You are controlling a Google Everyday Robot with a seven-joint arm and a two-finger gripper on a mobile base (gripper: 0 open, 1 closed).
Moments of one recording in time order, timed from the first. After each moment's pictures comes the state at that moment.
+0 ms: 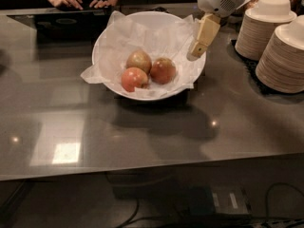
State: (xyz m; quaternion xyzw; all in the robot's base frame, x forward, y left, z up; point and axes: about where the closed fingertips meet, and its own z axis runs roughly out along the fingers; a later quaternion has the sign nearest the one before) arm 0.624 -0.091 0.991 -0.71 0.62 0.04 0.33
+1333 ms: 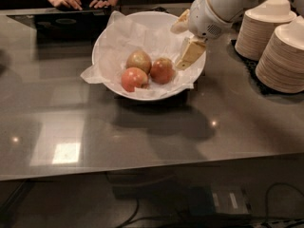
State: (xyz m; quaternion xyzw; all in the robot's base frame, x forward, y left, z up) arm 0.615 -0.084 0.942 -0.69 0.65 0.04 0.31
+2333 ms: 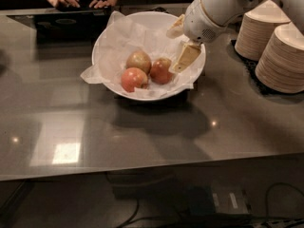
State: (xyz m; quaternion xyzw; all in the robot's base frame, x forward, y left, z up) arm 0.622 -0.074 0.928 -0.70 0.64 0.05 0.31
